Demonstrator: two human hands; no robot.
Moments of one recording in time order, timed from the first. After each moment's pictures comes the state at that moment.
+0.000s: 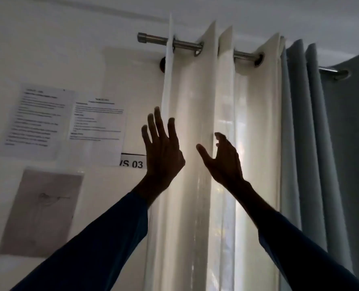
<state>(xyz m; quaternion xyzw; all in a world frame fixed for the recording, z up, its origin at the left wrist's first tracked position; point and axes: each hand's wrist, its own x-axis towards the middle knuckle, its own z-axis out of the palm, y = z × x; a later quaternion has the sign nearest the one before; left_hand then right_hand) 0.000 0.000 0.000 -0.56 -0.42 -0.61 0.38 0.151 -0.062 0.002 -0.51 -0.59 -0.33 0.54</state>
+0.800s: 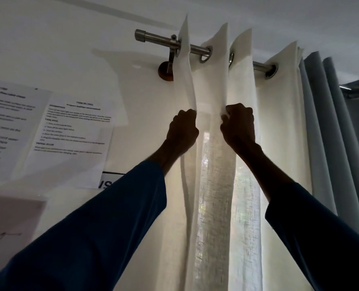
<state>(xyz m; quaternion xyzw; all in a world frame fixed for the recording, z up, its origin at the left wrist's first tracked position) 0.045 0.078 0.140 -0.68 -0.23 -0.66 0.22 0.172 -0.013 0.151 -0.48 -0.49 -0.46 0.56</state>
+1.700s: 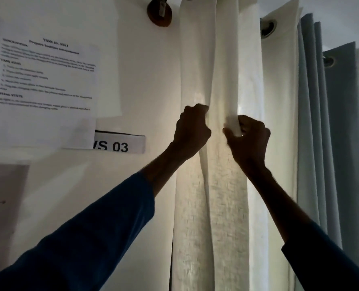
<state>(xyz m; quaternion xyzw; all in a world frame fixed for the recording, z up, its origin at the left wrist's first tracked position) 0.042 0.073 0.037 -0.75 -0.13 -0.64 0.05 0.158 -0.019 0.007 -0.52 -0.42 -0.46 0.59</state>
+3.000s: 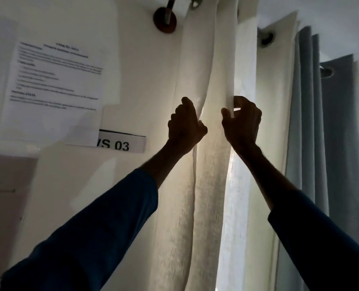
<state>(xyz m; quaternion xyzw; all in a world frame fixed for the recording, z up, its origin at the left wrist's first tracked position) 0.028 0.058 0.044 -0.72 -0.21 -0.66 0.01 0.137 -0.026 0.059 -0.51 -0.43 -0.47 0.57</state>
